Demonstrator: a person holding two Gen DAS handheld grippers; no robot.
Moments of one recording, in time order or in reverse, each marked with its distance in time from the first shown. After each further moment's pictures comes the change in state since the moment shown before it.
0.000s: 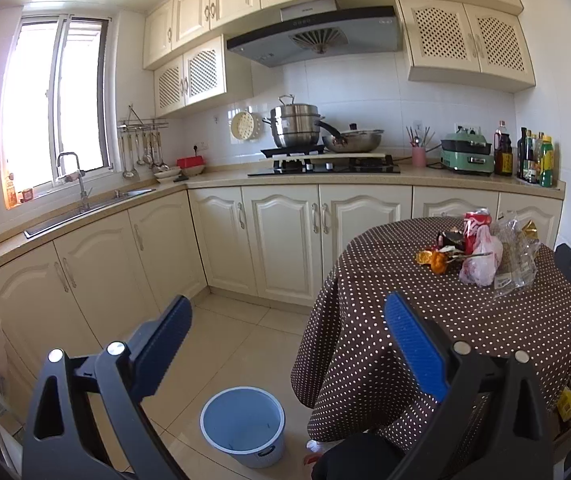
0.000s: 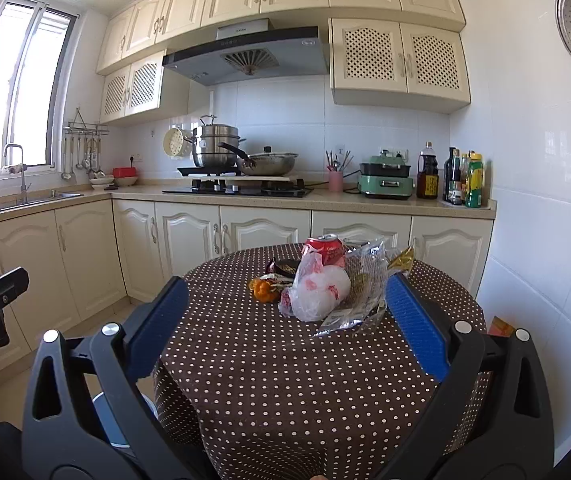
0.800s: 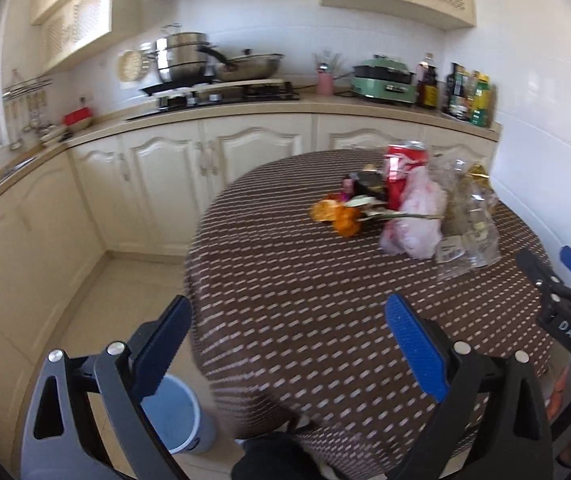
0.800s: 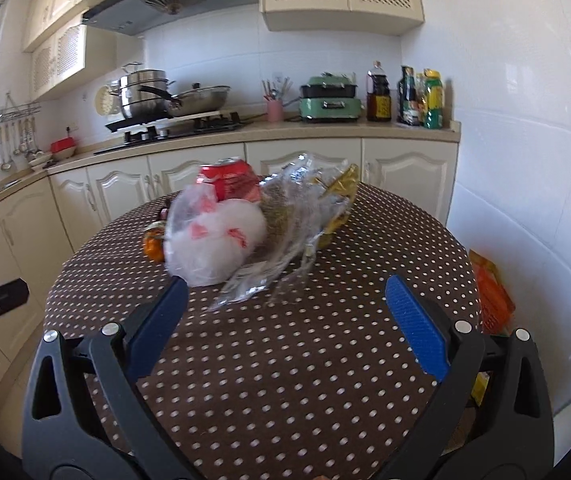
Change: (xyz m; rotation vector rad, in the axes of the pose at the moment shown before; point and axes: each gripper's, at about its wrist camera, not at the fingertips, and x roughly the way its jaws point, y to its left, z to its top) left arm 0.148 -0.117 0.016 0.111 0.247 -0.387; right arm 0.113 -0.093 -0.038 0.143 0.231 -0.169
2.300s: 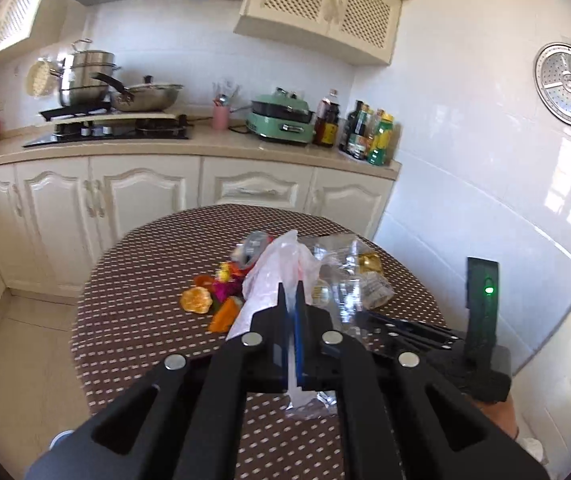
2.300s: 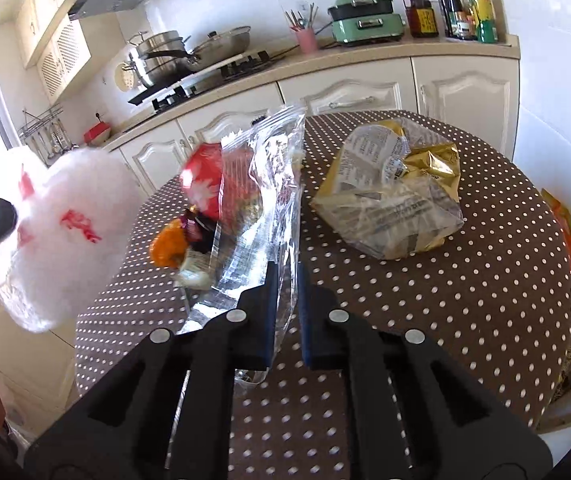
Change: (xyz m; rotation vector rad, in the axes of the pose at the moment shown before) left arm 0.000 -0.023 0.075 -0.012 -0.101 -0.378; right arm 0.080 -0.021 0.035 0.107 0.275 0.256
